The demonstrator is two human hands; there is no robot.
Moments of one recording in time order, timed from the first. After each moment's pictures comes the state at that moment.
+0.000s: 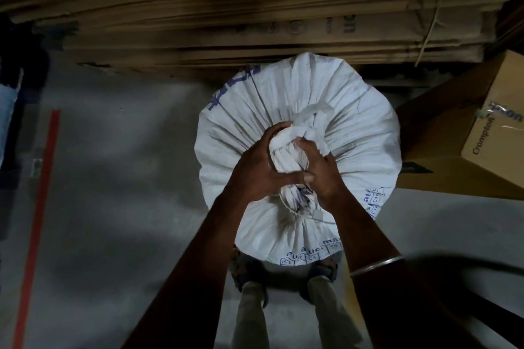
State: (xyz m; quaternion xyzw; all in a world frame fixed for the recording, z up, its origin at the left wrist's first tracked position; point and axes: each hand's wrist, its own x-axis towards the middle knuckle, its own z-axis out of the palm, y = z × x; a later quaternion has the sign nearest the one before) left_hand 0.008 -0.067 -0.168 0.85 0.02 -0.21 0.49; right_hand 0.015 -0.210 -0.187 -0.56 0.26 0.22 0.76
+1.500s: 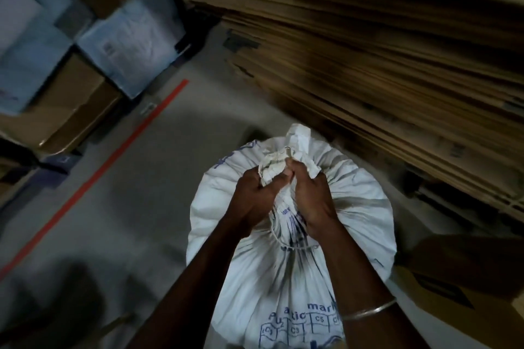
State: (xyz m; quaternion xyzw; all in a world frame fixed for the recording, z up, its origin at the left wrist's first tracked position) left_hand -0.112 0.099 -0.030 0.63 0.33 0.04 0.70; right_hand -0.037 0.004 -0.040 -0.71 0.05 0.35 0.61
